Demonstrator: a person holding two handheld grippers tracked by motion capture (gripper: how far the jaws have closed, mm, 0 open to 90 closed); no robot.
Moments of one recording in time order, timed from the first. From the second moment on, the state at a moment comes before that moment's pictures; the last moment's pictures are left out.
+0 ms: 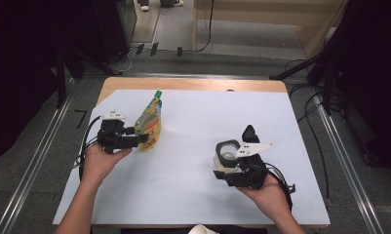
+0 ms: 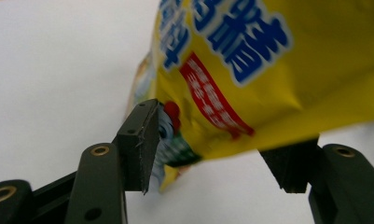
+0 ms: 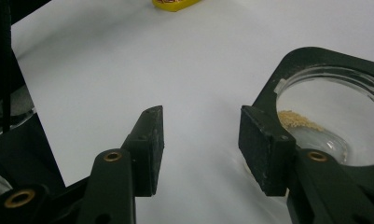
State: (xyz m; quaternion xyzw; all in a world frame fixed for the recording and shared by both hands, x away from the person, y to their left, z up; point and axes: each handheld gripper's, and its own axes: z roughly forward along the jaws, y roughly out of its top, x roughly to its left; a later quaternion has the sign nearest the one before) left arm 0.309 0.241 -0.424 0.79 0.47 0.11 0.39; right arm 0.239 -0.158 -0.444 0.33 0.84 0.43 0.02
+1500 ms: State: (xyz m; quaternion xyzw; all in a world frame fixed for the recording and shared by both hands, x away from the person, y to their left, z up) left arm 0.322 0.240 -0.405 0.78 0.45 0.05 0.44; right arm 0.245 -0.094 -0.451 0.30 0.84 0.46 0.03
